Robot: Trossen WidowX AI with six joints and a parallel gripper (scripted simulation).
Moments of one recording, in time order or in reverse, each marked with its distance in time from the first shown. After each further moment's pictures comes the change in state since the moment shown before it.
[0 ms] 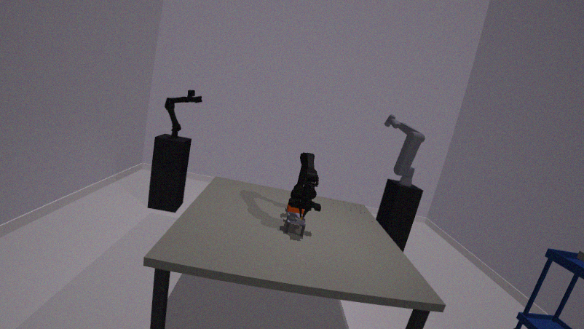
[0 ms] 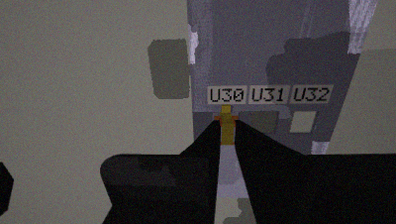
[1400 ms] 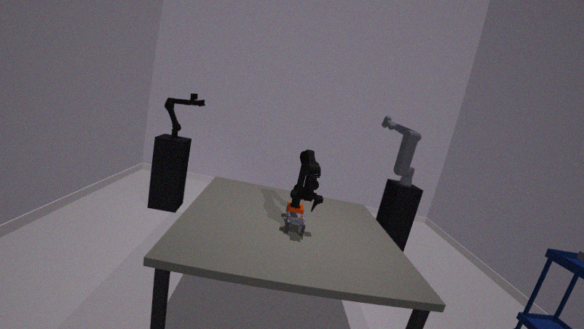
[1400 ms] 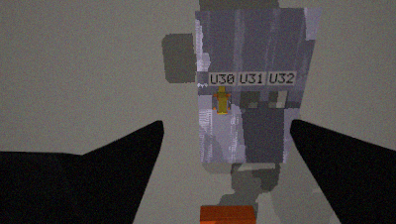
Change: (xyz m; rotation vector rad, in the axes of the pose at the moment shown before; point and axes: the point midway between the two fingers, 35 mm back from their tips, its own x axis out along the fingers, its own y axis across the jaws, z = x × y) arm -0.050 0.001 -0.001 0.000 -0.014 0.001
